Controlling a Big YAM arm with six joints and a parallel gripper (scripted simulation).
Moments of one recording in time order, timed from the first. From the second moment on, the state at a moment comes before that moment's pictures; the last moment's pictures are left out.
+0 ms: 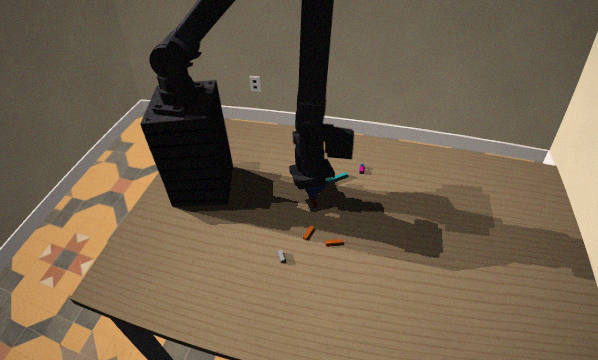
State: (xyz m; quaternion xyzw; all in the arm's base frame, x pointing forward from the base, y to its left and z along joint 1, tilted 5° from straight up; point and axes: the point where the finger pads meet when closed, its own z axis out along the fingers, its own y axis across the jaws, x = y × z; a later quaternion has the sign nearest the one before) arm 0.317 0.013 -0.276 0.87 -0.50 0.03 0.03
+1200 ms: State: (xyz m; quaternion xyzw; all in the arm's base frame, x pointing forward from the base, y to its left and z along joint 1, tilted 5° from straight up) arm 0.321 0.021 -0.181 0.87 -0.50 0.04 0.02
